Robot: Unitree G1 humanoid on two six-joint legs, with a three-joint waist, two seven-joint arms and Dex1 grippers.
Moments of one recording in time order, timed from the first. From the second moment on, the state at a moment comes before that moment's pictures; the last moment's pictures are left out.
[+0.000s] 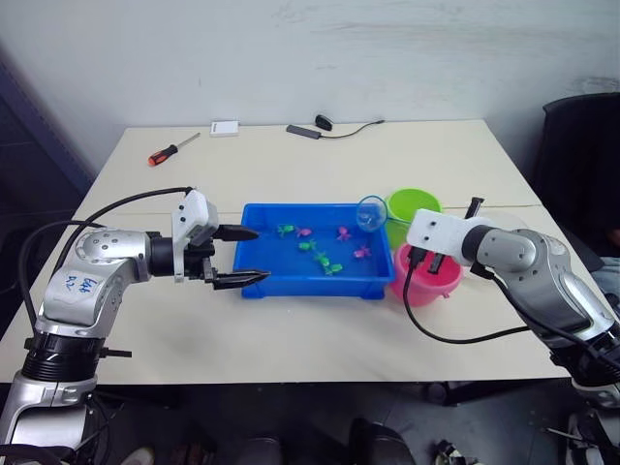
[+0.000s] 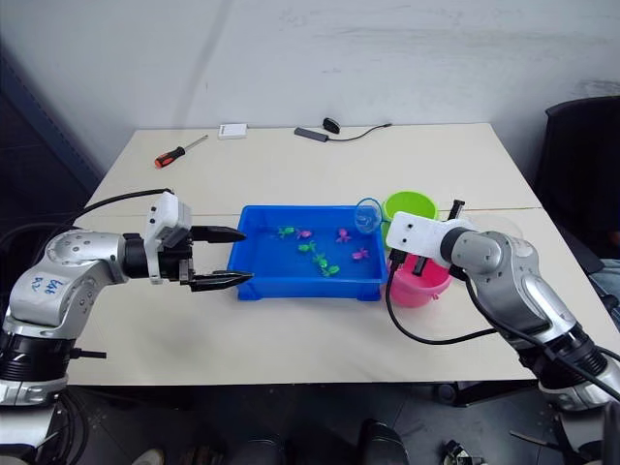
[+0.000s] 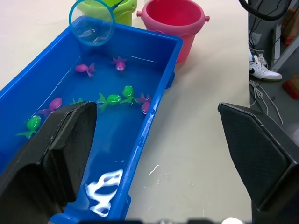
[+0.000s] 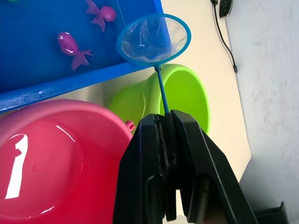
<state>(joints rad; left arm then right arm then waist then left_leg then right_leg) -0.50 0.77 0.03 -0.10 -0.45 0.55 -1.08 -0.56 -0.89 0.31 -0.22 -0.29 0.44 0.71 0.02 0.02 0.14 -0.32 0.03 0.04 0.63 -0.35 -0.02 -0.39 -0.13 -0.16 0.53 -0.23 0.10</state>
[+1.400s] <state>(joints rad) -0.50 0.76 0.03 -0.07 -0.45 0.54 -1.05 -0.51 -0.84 0.32 -0.15 -0.63 0.07 0.70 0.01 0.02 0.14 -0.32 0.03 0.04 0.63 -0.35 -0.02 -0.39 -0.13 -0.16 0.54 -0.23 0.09</state>
